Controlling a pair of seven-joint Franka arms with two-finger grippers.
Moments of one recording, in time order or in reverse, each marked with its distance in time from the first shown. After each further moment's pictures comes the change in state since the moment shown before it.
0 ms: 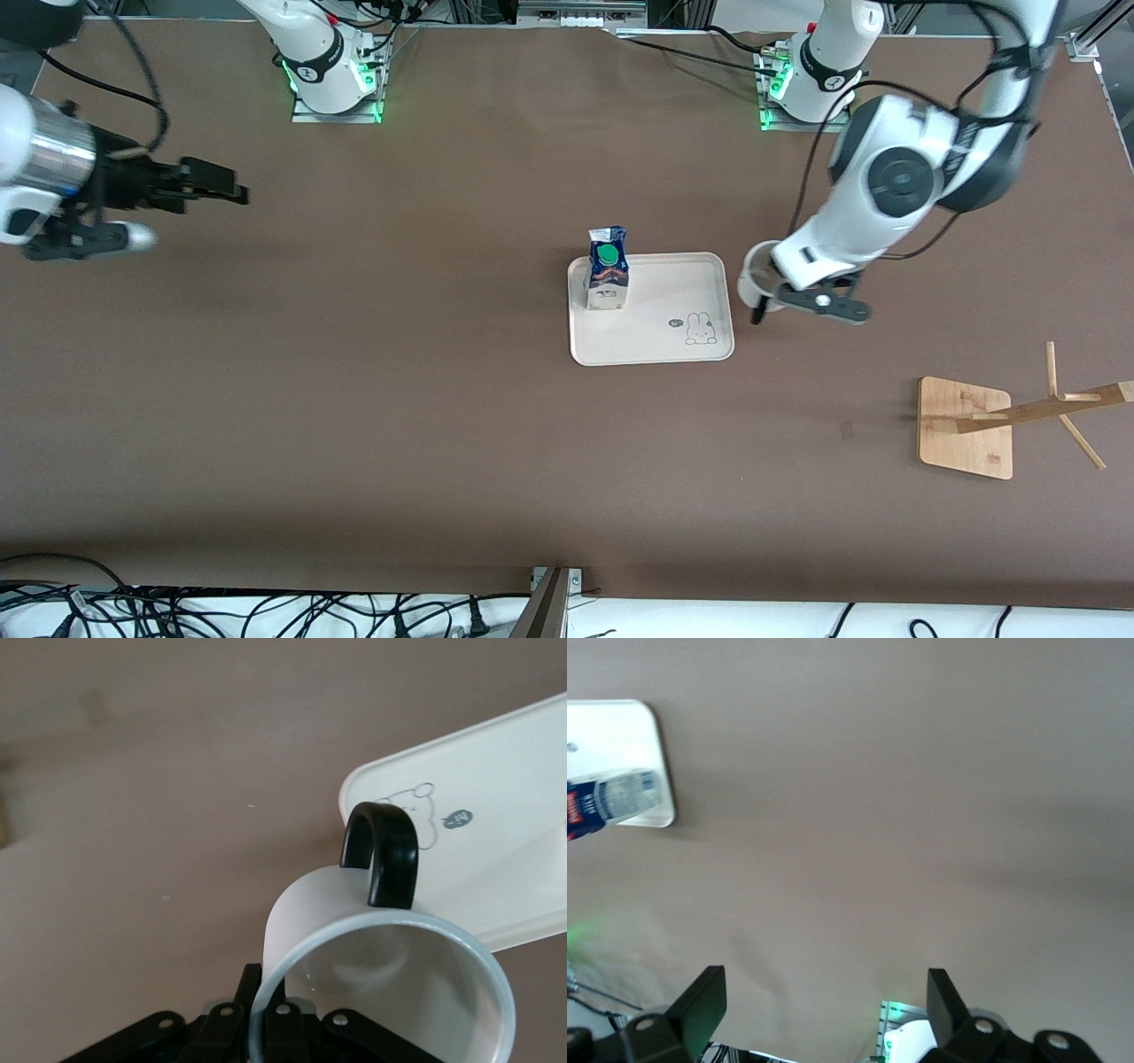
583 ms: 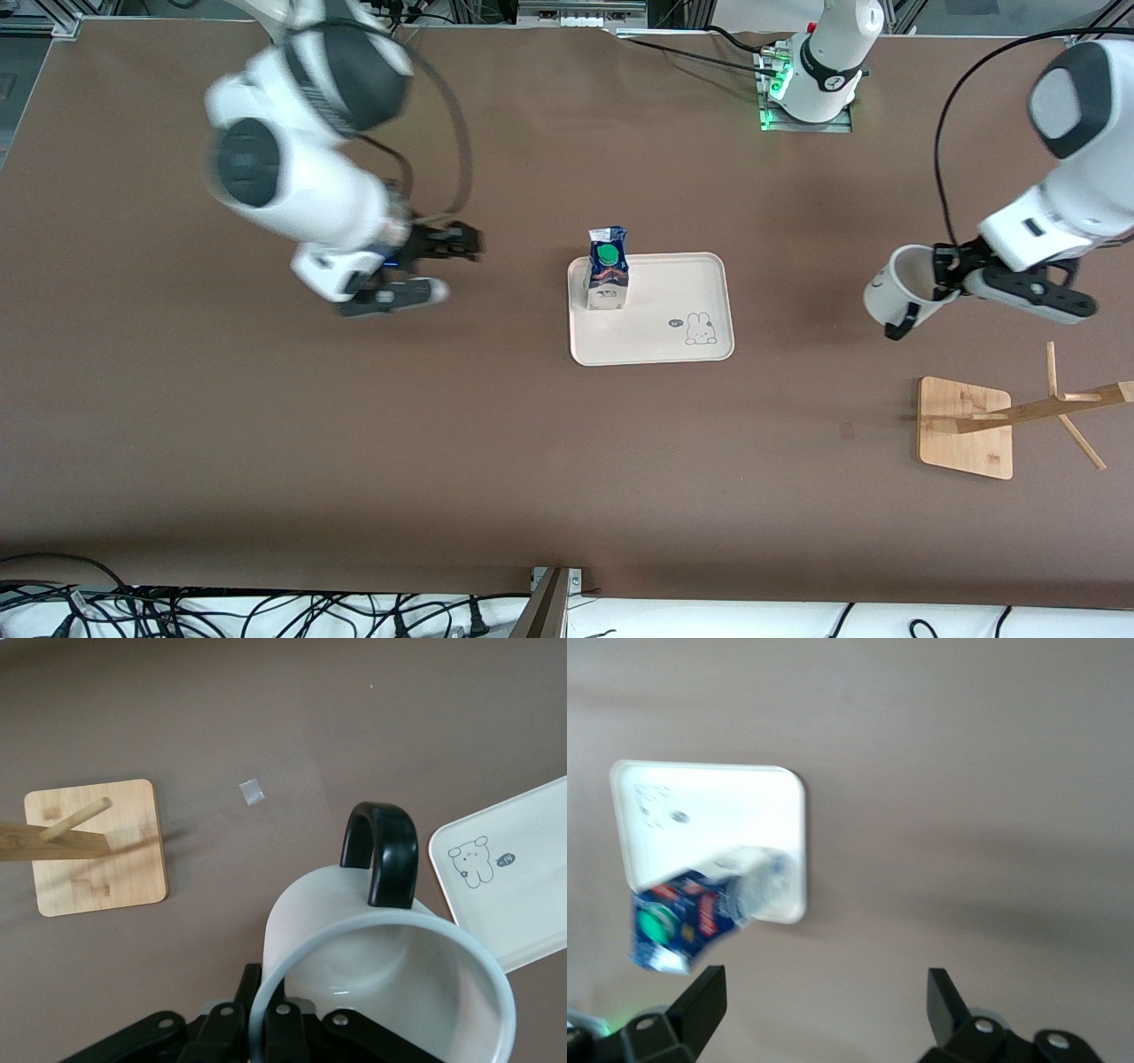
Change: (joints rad) left arm 0.095 -0.093 0.233 0.081 -0.207 0.006 0.448; right arm 0.442 0.264 0.013 0.052 0.009 0.490 0.396
